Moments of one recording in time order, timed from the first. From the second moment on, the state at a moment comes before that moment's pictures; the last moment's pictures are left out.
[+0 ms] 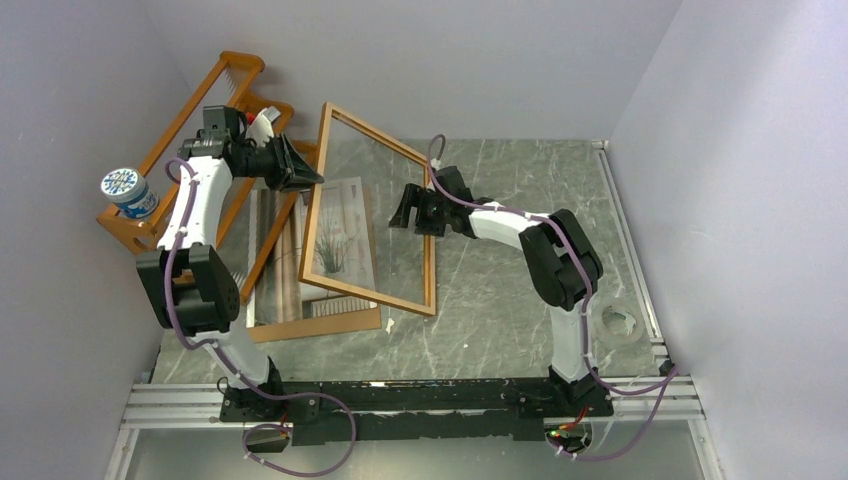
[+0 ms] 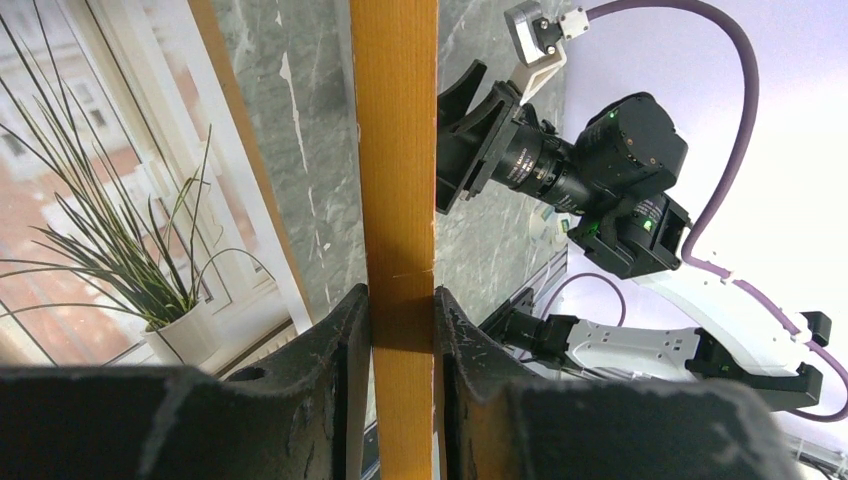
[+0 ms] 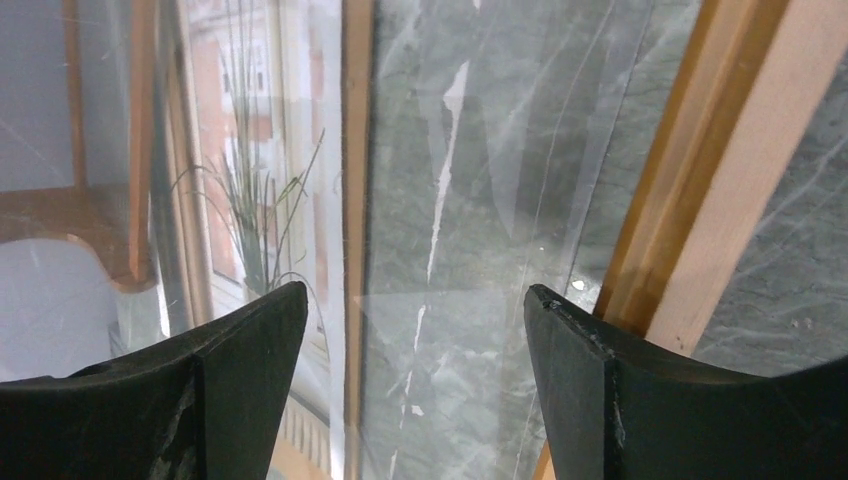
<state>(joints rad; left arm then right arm) 0.12 1.74 1.67 -0.88 0.88 -0.34 0.56 2.04 1.34 0.00 -0.29 0.70</state>
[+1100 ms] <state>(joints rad) 0.13 1.65 1.64 -0.83 0.88 -0.43 0.57 2.17 1.46 0.17 -0.36 0.83</state>
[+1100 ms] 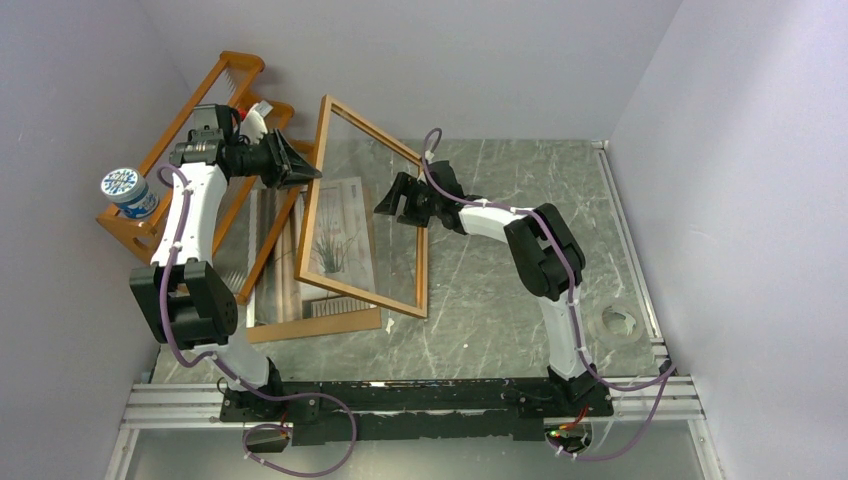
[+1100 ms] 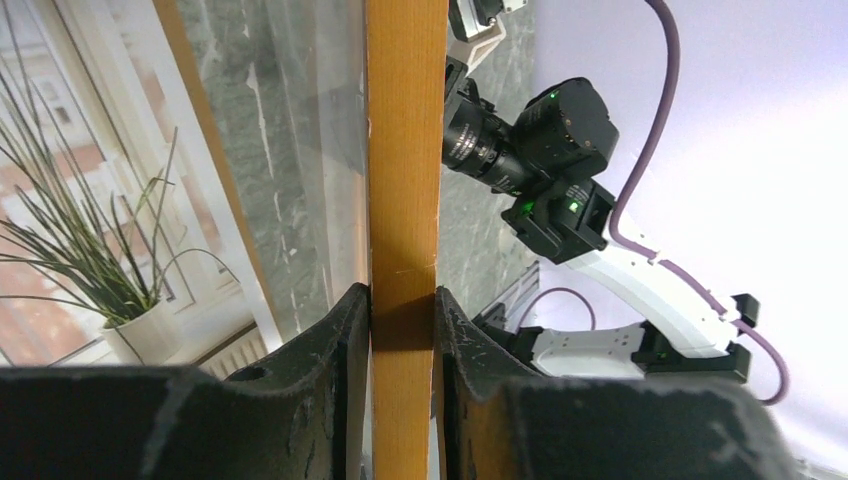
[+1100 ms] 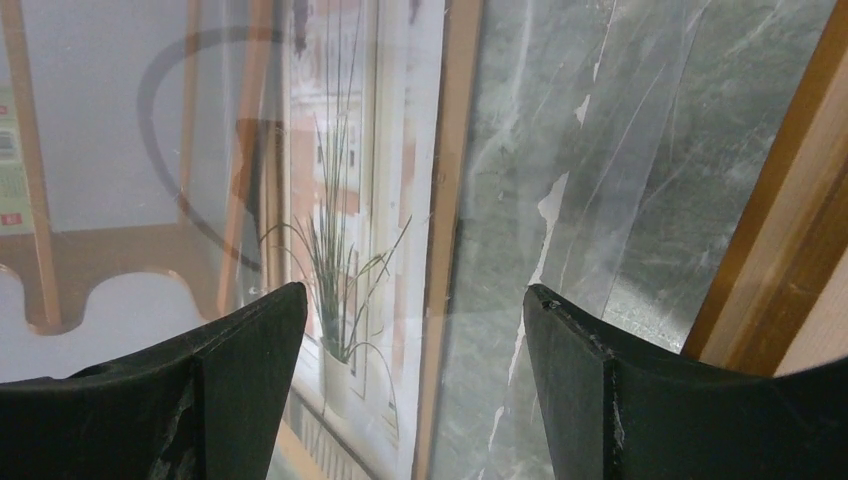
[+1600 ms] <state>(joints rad) 0.16 1.65 1.57 -0.66 1.02 -0.63 0.59 2.15 1.46 0.12 -0.29 0.79</state>
